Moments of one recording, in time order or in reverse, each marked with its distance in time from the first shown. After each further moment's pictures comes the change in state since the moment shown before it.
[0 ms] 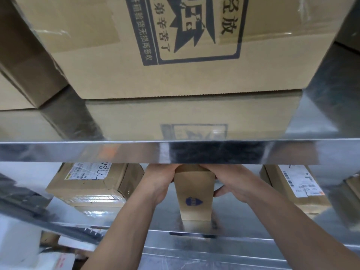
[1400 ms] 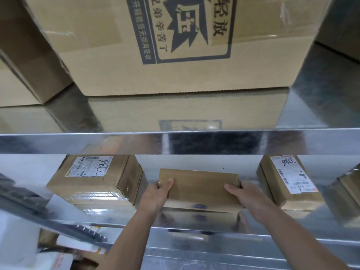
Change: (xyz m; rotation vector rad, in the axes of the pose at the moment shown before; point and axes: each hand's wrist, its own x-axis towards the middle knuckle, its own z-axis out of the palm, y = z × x) left_hand 0.030 -0.114 -0.042 0.385 0.123 -0.274; right_hand 0.029 0.121 -0.038 0.129 0.215 0.187
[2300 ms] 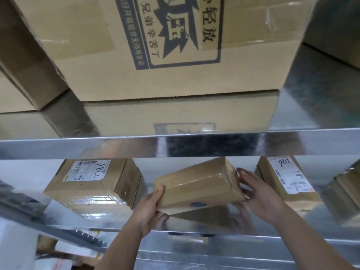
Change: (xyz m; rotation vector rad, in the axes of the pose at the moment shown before) left_hand -0.002 -0.022 -0.006 -0.541 -0.238 -0.149; right_hand -0.013 -0.005 -0.028 0.646 -0.144 -0.059
